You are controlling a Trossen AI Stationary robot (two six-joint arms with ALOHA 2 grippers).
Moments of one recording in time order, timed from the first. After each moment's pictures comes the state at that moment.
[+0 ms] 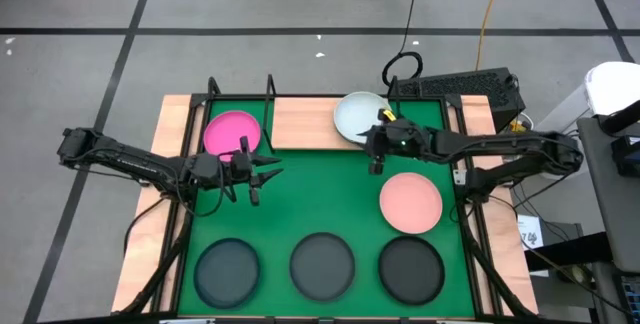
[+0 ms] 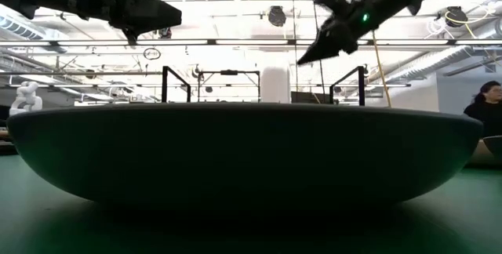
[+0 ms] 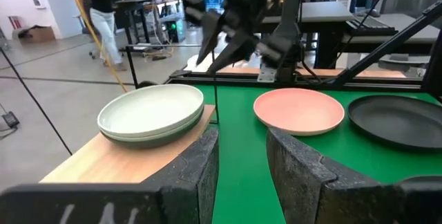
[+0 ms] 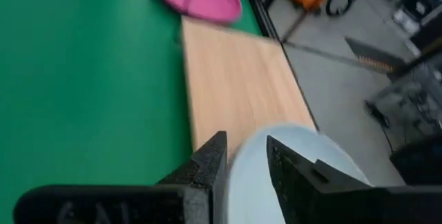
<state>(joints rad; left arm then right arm) -0.14 0.92 0.36 0.48 -0.37 0.03 -0.20 1.22 0.71 0.01 0.21 -0.36</state>
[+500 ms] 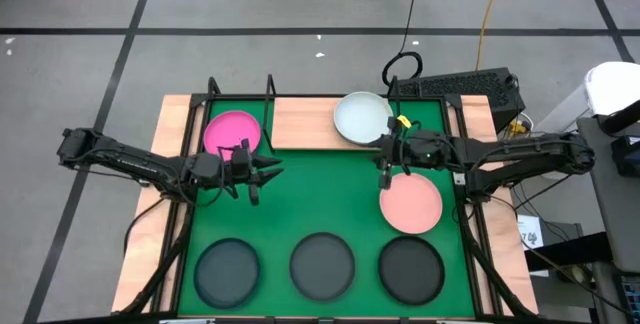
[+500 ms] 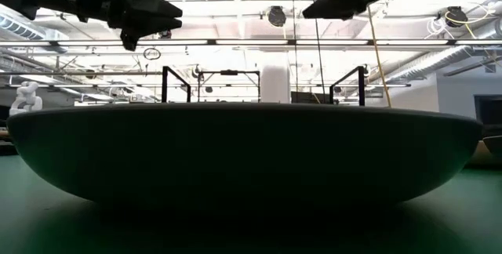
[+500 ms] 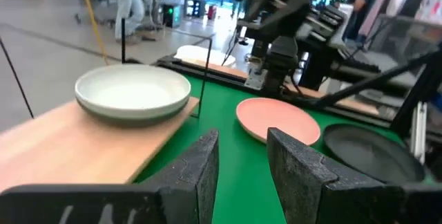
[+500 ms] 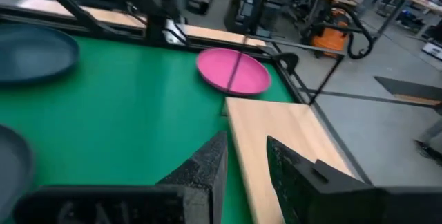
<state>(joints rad) -0.14 0.92 0.36 0.47 -0.35 -0.23 -0.03 1.05 0.71 0.02 0.21 -0.18</state>
